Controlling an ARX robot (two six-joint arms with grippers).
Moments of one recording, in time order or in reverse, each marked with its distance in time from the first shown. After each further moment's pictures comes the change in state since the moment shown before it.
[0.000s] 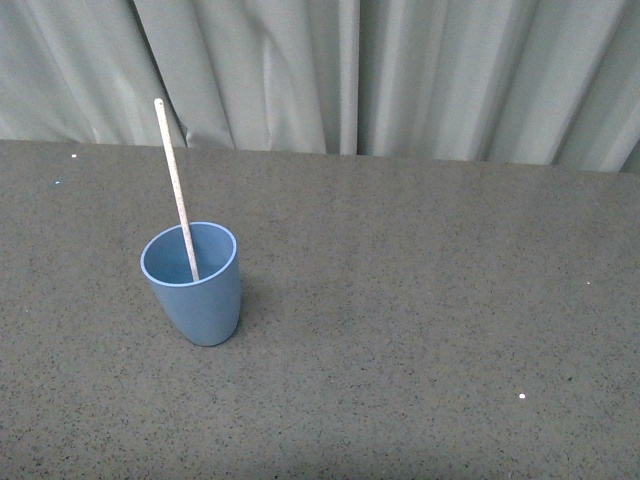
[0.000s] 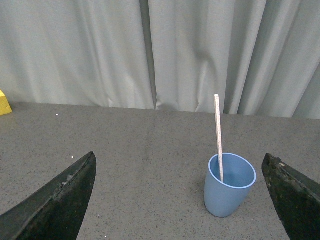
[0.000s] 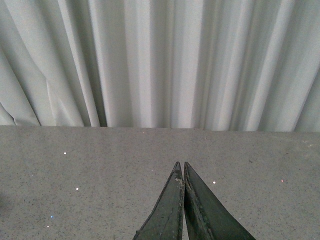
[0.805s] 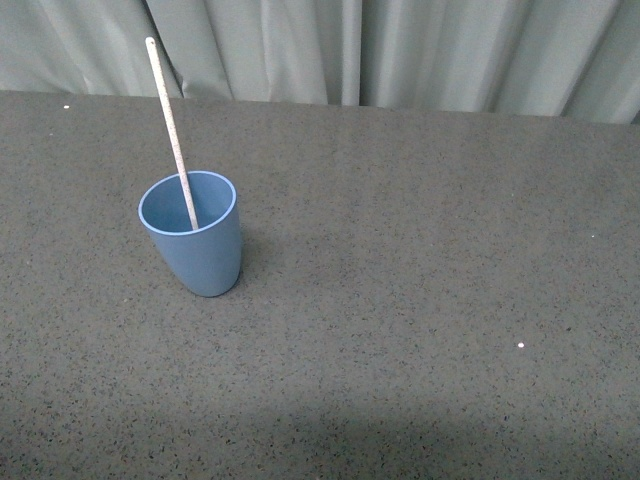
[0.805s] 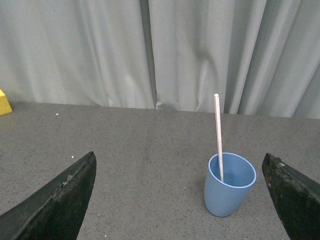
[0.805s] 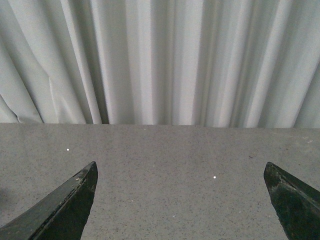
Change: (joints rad) left arm 0.000 0.000 0.000 0.000 0.000 0.000; right arm 0.000 -0.098 0.000 -0.080 -0.002 0.002
